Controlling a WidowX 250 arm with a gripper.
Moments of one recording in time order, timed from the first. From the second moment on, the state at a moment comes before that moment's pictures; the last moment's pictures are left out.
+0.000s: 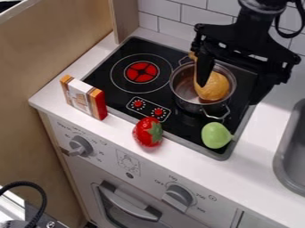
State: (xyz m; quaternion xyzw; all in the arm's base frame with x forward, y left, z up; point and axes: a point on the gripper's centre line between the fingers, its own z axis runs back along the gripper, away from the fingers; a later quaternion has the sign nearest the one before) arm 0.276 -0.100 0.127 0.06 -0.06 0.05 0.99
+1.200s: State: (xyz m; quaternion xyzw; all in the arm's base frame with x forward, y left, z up) arm 0.267 -0.099 0.055 0.09 -0.12 0.05 0.99
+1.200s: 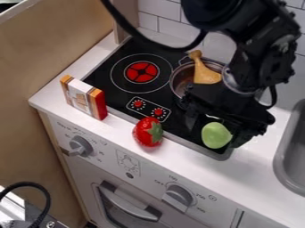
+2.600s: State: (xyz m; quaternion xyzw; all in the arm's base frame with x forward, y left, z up) arm 0.279 -0.090 0.024 0.08 -0.14 0.04 0.99
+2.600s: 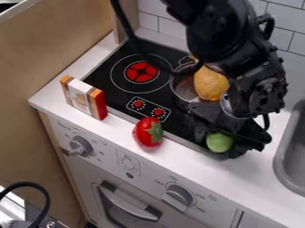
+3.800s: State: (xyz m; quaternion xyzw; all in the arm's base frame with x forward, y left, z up) arm 0.307 -0.016 0.129 0.11 -0.04 -0.05 0.99
